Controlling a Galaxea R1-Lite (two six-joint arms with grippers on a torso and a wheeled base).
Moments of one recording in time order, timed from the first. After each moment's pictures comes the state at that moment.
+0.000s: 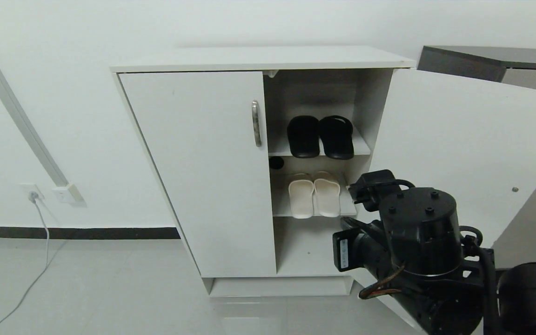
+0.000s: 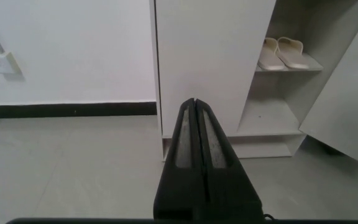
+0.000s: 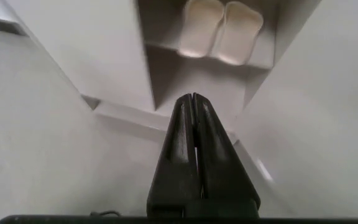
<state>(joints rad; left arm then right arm) 0.00 0.00 0.00 0.00 0.00 -0.01 0.97 1.71 -0.82 -0.57 -0.67 0.22</state>
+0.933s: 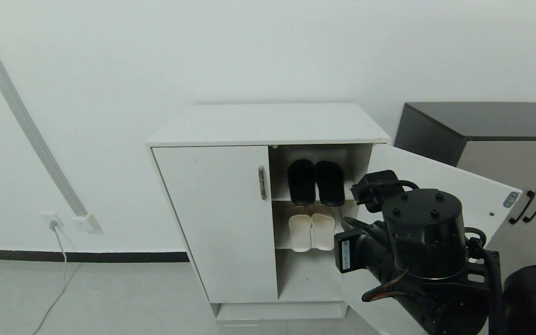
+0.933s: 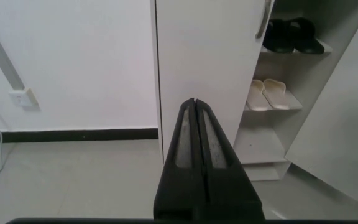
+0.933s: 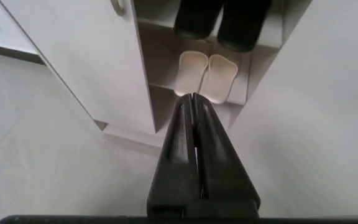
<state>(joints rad) 0.00 0.00 0.00 0.00 0.00 -0.01 0.96 1.71 -0.81 -0.57 -0.67 0.22</state>
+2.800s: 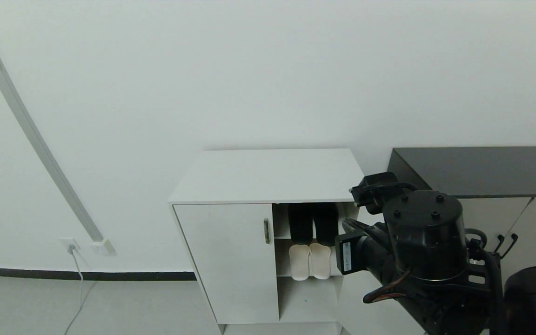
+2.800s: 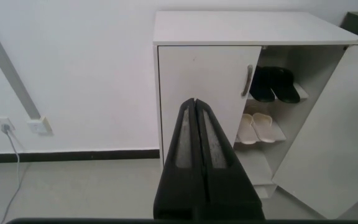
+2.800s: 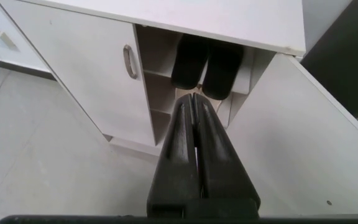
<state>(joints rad) 0.00 0.00 0.00 0.00 0.00 -0.01 0.96 1.70 -0.80 -0.57 -0.67 0.21</state>
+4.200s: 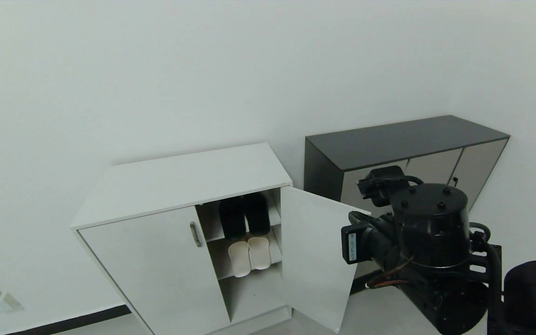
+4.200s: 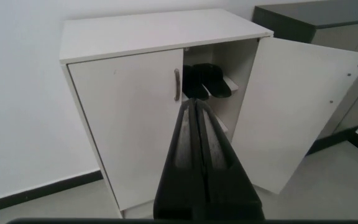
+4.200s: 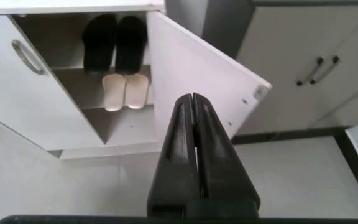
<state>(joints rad) 0.00 0.00 0.00 0.00 0.00 -0.01 0.91 1.71 -0.79 -0.62 -0.67 0.17</state>
